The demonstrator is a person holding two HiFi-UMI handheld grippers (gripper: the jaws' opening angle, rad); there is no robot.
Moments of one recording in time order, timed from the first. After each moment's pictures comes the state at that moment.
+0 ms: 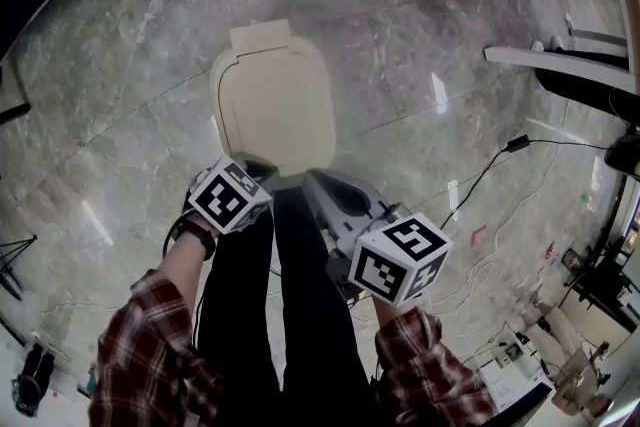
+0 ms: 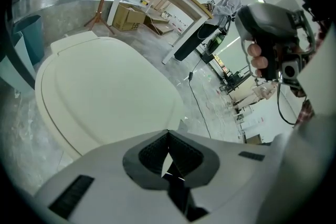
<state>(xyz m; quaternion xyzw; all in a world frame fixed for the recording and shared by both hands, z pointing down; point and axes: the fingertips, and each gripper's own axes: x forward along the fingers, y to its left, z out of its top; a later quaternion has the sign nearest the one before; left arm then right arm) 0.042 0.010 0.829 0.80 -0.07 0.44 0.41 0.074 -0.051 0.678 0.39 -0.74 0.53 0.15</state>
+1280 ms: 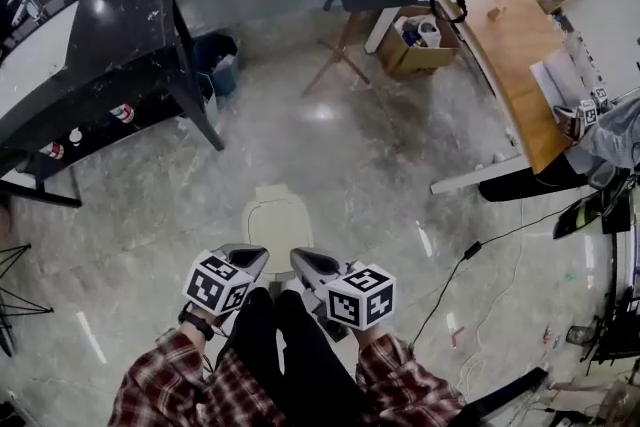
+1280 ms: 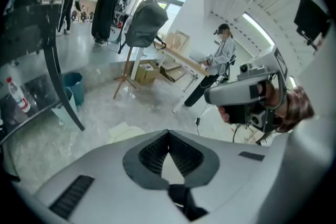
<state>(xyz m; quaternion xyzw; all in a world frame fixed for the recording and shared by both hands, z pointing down) -0.002 -0.060 0.511 0.85 -0.25 0.30 0.36 0.041 -0.066 0.445 0.34 -0.82 0.42 0.16</state>
